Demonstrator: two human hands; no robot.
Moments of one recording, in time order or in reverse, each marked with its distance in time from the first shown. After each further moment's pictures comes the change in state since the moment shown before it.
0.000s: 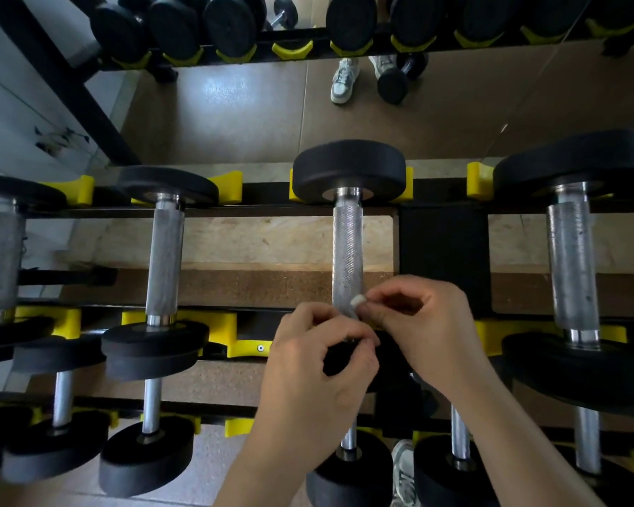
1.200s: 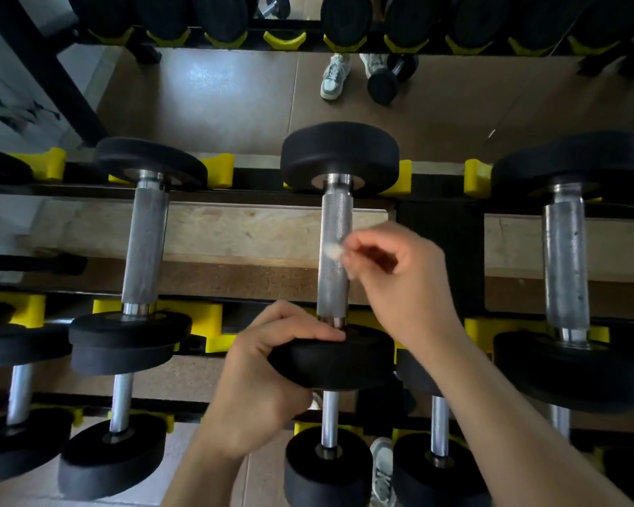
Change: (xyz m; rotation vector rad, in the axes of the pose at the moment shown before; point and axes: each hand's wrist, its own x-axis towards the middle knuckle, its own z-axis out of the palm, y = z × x) left_hand 0.005 -0.042 -0.020 -0.374 -0.138 0.094; right_hand 0.033 -0.008 0.016 -0.209 0.124 -0.261
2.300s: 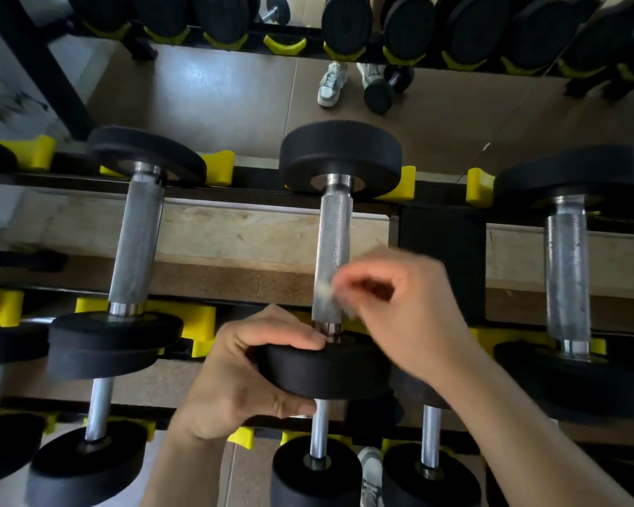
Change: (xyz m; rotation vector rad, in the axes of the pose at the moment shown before) left_hand 0.012 -0.037 -0.019 -0.314 -0.132 0.181; right_hand -0.010 -0.011 -0.006 -0.075 -0.196 -0.046
